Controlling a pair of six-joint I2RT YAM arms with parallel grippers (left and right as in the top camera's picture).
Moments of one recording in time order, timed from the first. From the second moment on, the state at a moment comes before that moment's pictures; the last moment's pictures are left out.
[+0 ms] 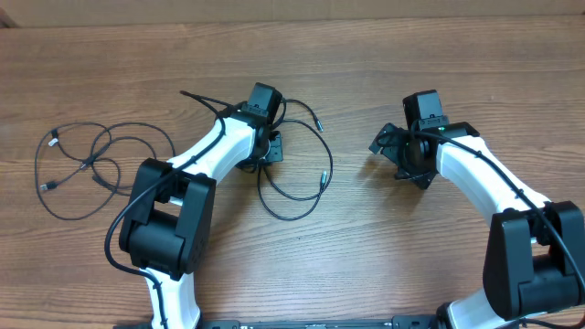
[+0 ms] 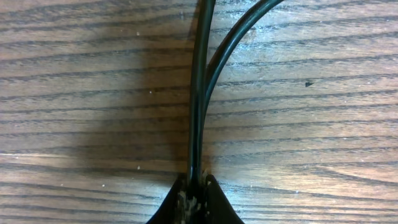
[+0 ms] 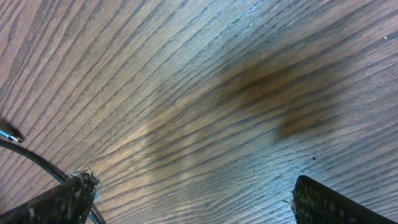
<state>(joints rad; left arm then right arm) -0.37 2.03 1.34 -0.67 -0.03 -0.46 0.16 1.72 1.08 -0.63 -0.06 0.80</state>
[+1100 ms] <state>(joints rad) -0.37 2.04 1.35 -0.66 -0.02 -0.44 0.16 1.72 1.08 -0.63 -0.06 0.80</state>
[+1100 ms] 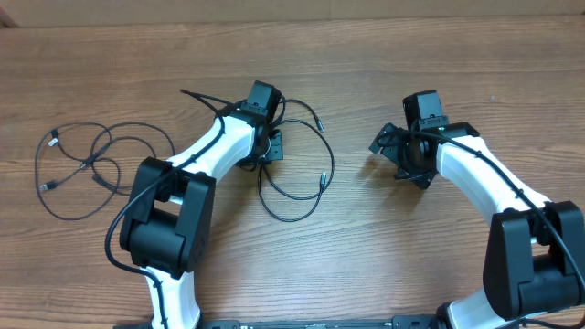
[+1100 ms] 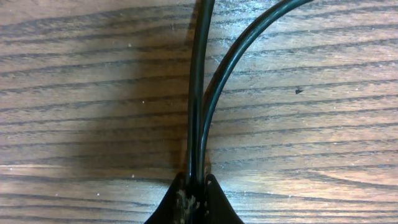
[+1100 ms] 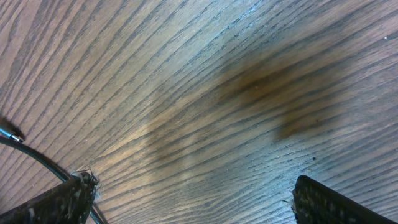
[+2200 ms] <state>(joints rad) -0.37 2.10 1.59 -1.04 0.02 -0.44 0.16 1.72 1.08 -0.63 -0.06 0.80</state>
